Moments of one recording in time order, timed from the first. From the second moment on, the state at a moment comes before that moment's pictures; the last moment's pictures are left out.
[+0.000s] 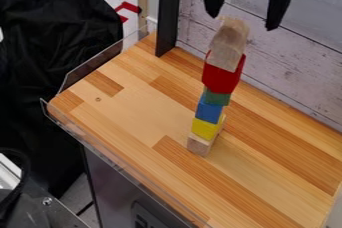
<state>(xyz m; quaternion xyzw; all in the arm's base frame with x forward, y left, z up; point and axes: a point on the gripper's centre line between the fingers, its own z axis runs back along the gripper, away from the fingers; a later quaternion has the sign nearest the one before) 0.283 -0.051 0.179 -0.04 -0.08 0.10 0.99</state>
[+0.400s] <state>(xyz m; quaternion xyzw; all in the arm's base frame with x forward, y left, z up) 0.287 -0.050 0.164 -0.05 -0.06 0.10 0.99</state>
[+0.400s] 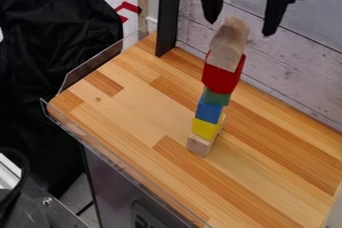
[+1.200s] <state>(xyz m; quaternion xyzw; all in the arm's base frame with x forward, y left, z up) 0.295 -0.041 0.134 -0.06 0.00 0.12 0.99</state>
